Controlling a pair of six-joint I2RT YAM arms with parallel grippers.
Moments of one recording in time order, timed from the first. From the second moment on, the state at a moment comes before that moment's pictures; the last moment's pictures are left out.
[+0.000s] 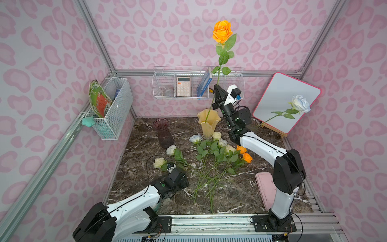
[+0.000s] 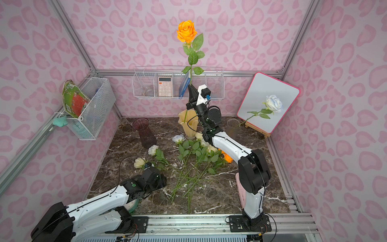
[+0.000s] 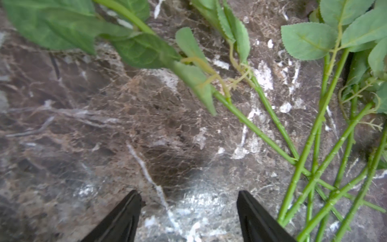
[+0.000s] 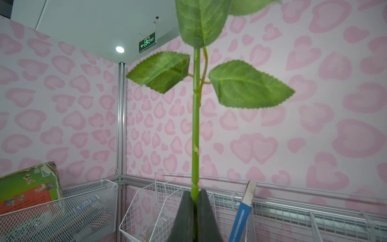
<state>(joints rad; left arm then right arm) -0.69 1.08 0.44 -0.35 -0.18 -0.92 0.58 1.90 1.56 0.97 0.00 0.07</state>
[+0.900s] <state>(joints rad) -0.69 1.26 0.52 -0.27 -0.09 -0.89 0.50 1.93 1.73 0.90 -0.09 0.13</state>
